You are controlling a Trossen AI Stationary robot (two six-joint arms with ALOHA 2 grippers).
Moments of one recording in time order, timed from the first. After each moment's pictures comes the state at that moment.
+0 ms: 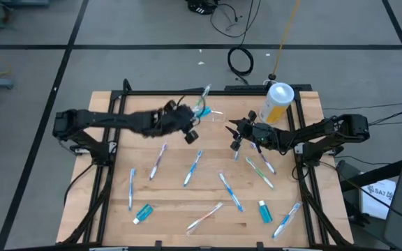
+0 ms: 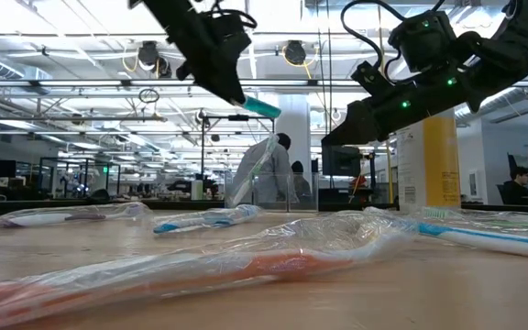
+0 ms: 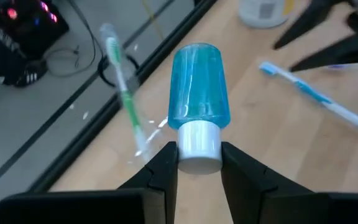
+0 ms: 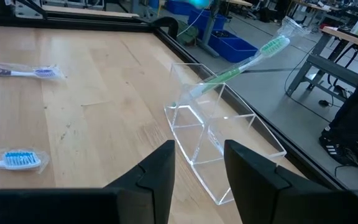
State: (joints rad) left arm 0.15 1.54 1.23 -0.45 -0.45 -0.18; right arm -0.16 1.42 0.41 0.74 0.41 -0.09
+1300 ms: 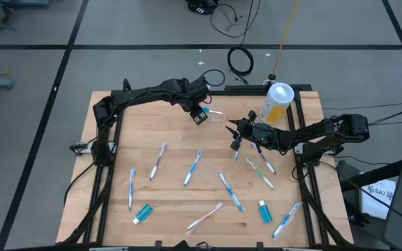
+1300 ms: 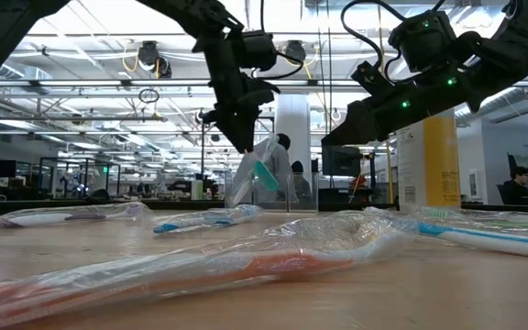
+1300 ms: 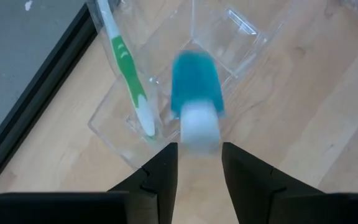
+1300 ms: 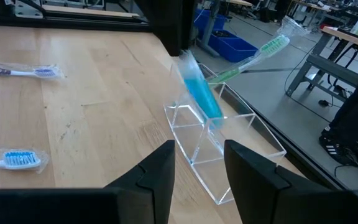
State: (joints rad) left arm 0.43 1.98 1.73 -0.92 -0.07 -0.15; right arm -0.16 1.42 0.41 0.74 0.41 -0.09
